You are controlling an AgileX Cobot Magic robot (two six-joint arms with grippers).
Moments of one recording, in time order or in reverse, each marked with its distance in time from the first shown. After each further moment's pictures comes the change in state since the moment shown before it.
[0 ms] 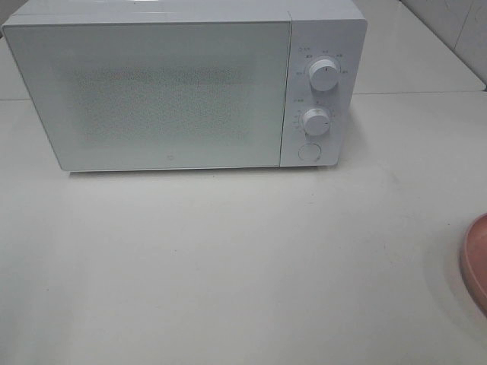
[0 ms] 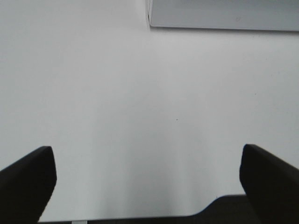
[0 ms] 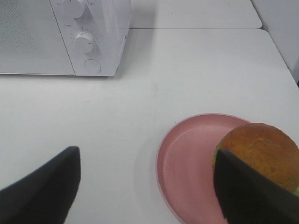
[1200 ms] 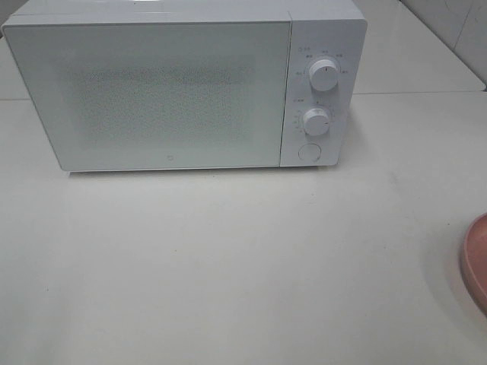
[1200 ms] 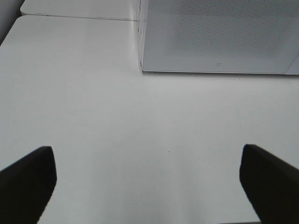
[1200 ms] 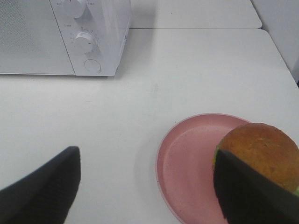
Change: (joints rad) left arm 0.000 -0.208 0.005 -0.017 -0.007 0.000; right arm 0.000 0.000 0.000 0.000 0.000 0.000
